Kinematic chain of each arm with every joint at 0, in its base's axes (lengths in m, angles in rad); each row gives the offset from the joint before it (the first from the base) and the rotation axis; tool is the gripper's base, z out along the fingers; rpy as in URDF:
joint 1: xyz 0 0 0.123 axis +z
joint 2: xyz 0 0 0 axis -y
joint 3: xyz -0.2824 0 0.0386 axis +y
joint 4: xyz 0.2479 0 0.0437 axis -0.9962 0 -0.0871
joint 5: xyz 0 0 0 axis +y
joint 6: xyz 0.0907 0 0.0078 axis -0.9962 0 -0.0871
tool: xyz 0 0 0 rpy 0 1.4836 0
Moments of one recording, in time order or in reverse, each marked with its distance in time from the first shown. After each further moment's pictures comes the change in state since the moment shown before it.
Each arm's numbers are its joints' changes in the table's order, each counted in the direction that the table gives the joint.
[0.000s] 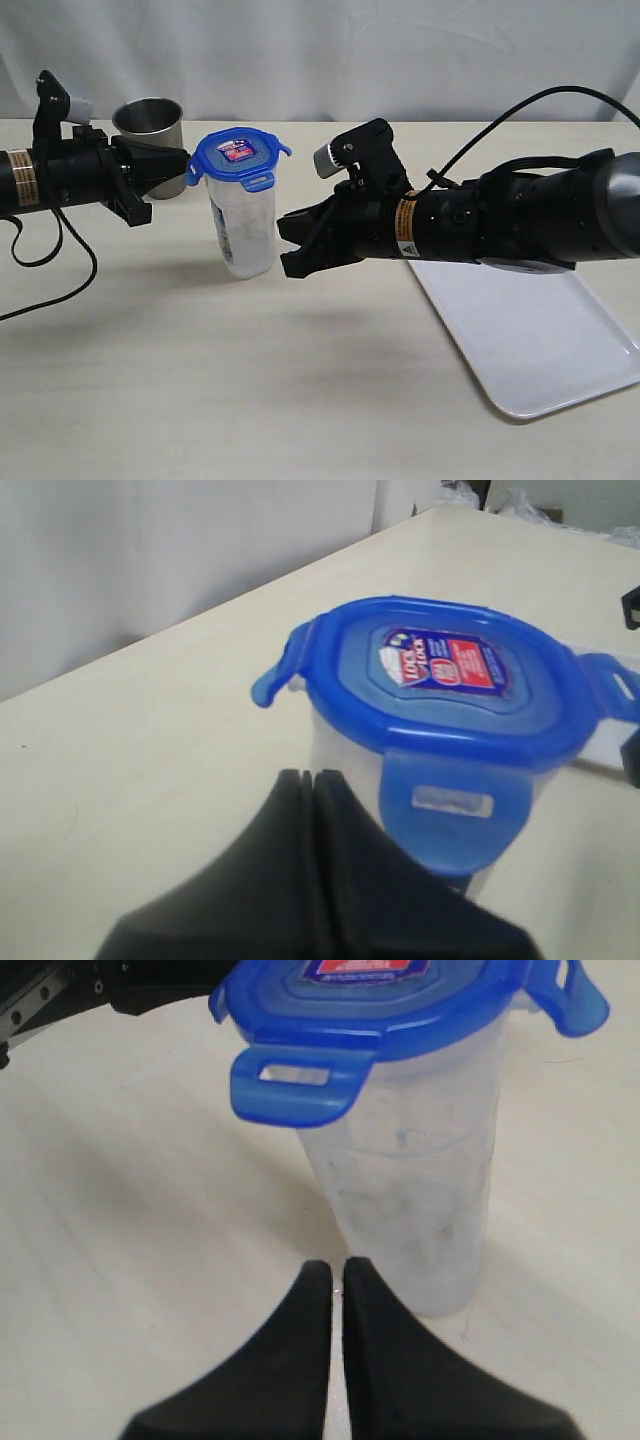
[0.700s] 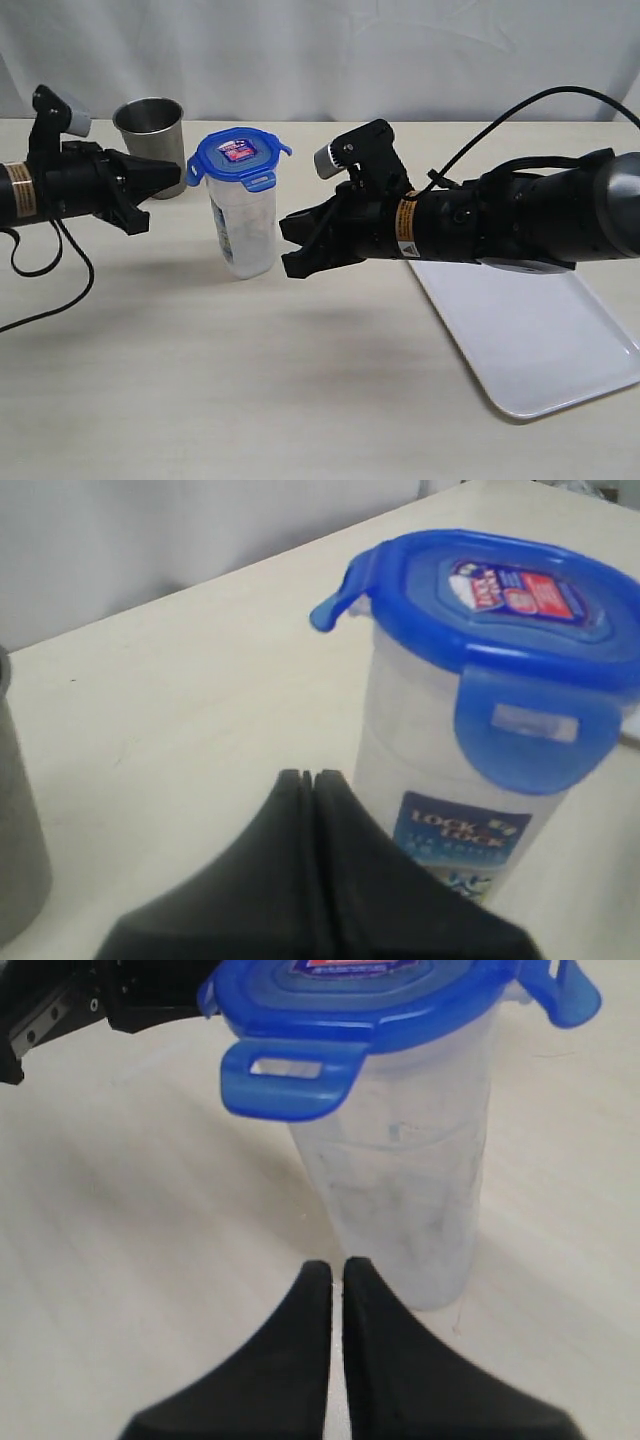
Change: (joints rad) left arm 0.011 0.000 0.049 0.067 0.070 -0.038; right arm 0.000 0.000 0.000 0.000 0.015 0.000
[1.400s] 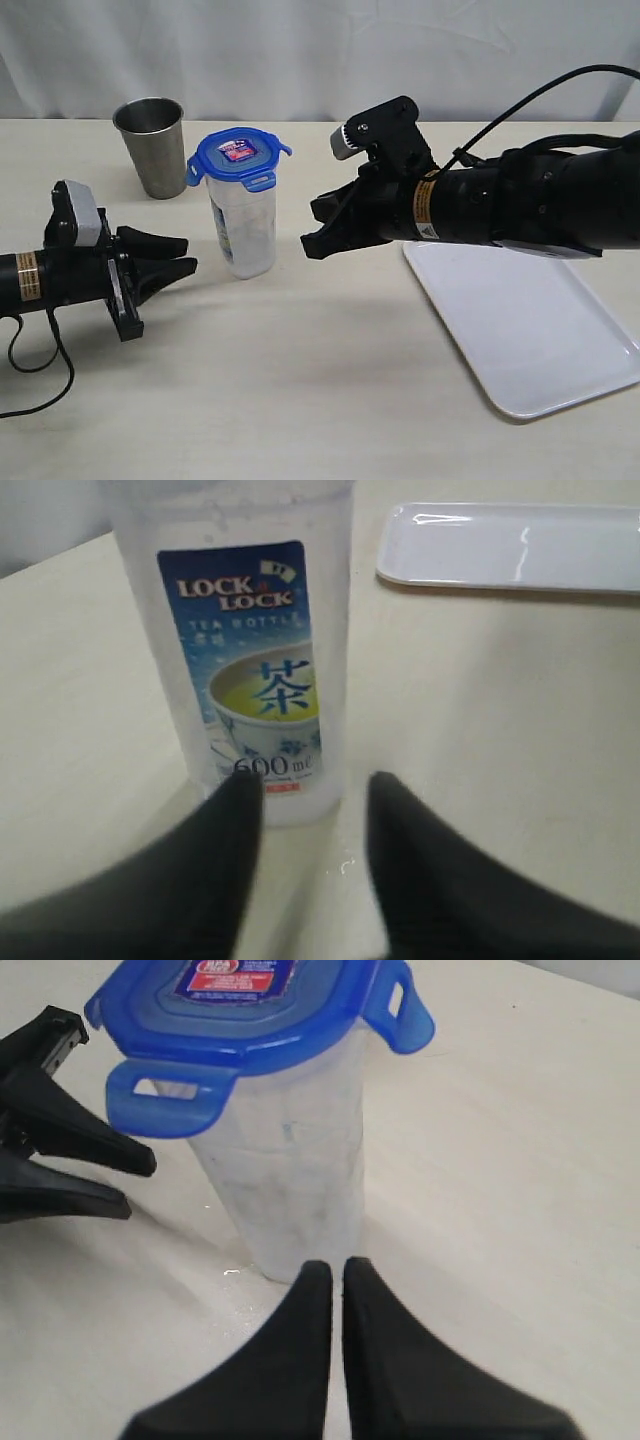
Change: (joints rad) left arm 0.037 -0.217 0.135 -0.035 -0.252 -0.487; right arm 0.000 0.087 0.000 -0.001 0.199 0.004
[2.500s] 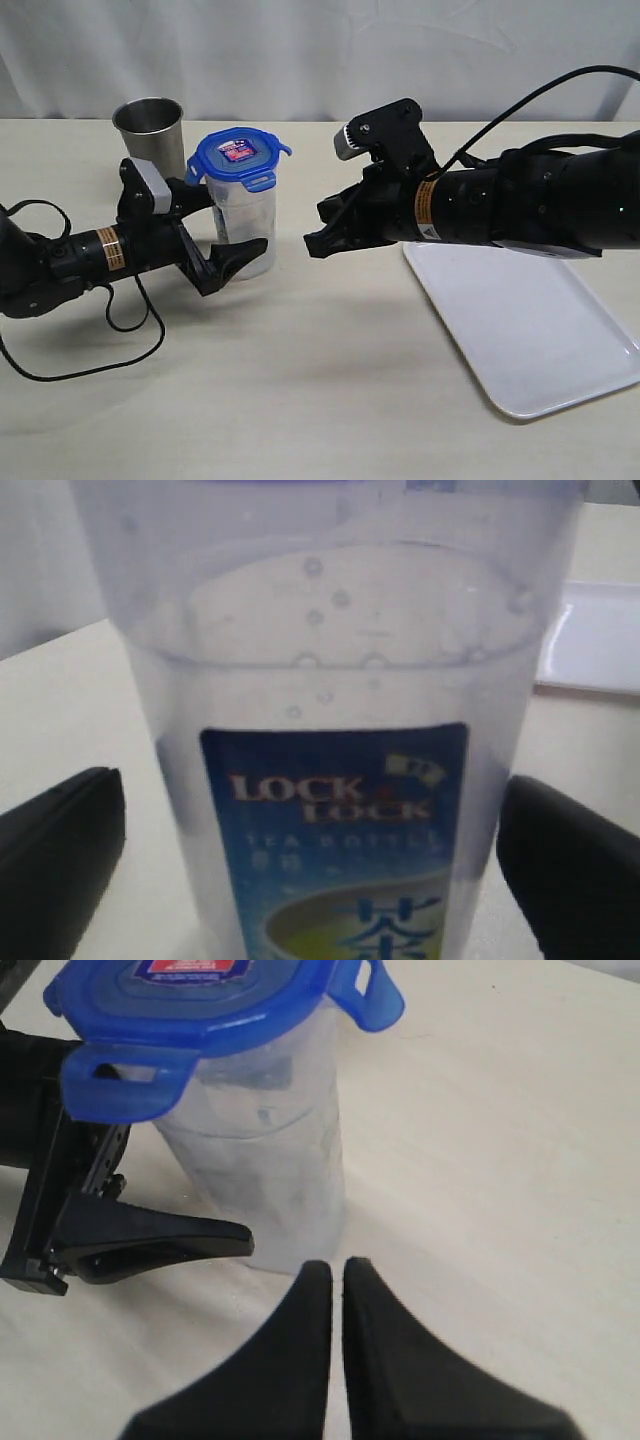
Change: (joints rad) left arm -0.209 -0.128 -0.192 0.298 -0.013 0.032; right arm 0.000 0.000 -0.001 0.000 0.043 -0.027
